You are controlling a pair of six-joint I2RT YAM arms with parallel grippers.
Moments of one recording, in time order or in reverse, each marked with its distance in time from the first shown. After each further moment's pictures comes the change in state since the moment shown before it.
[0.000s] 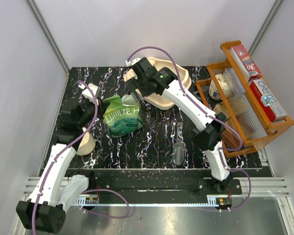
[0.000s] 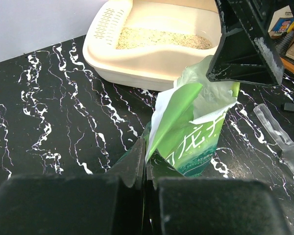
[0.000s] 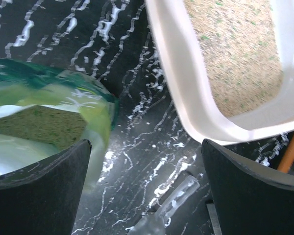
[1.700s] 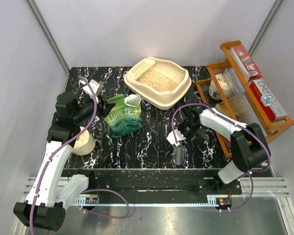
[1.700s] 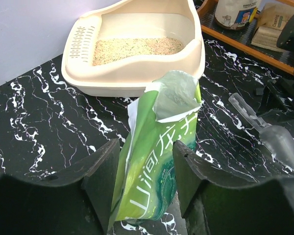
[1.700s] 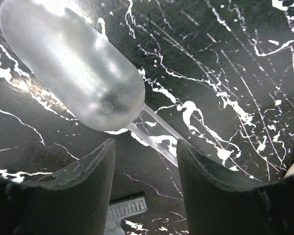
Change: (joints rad) left arm -0.006 0.038 0.160 -0.151 0.150 0.089; right arm -0.339 -0.573 -1.374 0.186 -0.731 -1.860
